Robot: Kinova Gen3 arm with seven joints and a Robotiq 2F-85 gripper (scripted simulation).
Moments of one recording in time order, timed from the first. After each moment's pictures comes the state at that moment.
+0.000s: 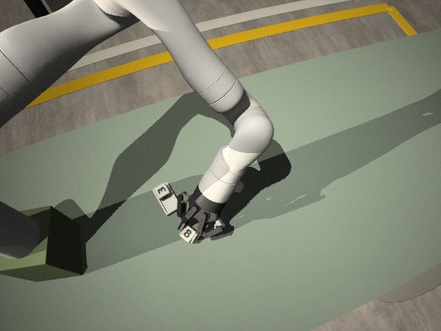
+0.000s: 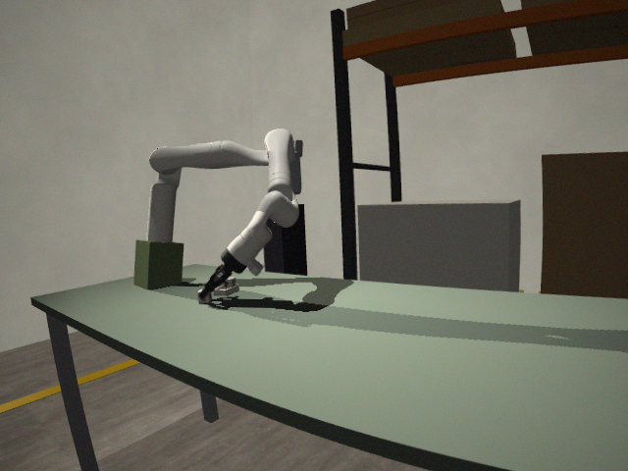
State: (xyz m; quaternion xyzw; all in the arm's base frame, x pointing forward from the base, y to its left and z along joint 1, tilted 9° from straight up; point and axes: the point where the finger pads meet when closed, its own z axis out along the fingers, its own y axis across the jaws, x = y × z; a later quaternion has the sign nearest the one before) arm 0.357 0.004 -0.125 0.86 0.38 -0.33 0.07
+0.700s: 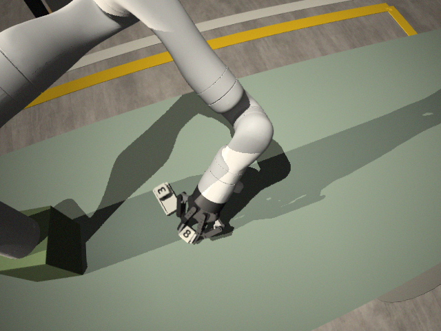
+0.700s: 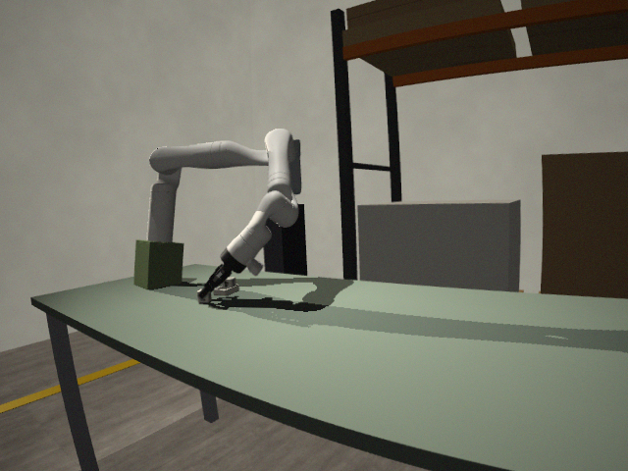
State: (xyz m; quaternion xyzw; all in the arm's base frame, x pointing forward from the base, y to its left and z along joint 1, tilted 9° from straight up) arm 0.355 0.004 -0.125 0.86 0.37 -0.33 0.07
